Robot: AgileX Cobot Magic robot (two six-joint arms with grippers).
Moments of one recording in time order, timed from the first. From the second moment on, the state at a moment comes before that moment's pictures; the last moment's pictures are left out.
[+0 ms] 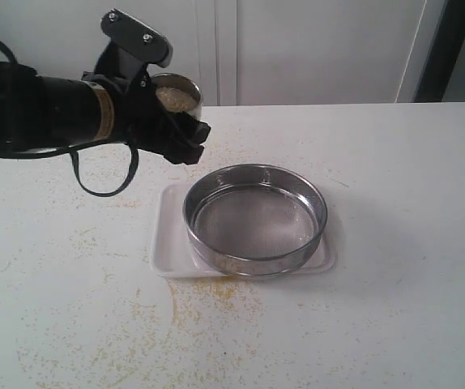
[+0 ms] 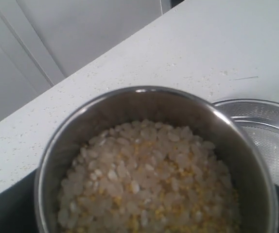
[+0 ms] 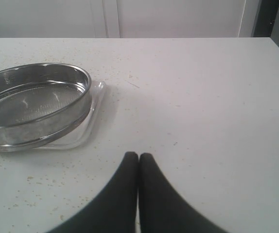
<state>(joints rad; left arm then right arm) -0.59 1.60 -1.06 1.21 -0.03 -0.99 0.14 0.01 -0.01 0.02 0.34 0.07</state>
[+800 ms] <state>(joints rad) -0.77 1.78 -1.20 1.48 0.18 -0.97 0.14 0.01 -0.01 0.02 0.34 0.07</state>
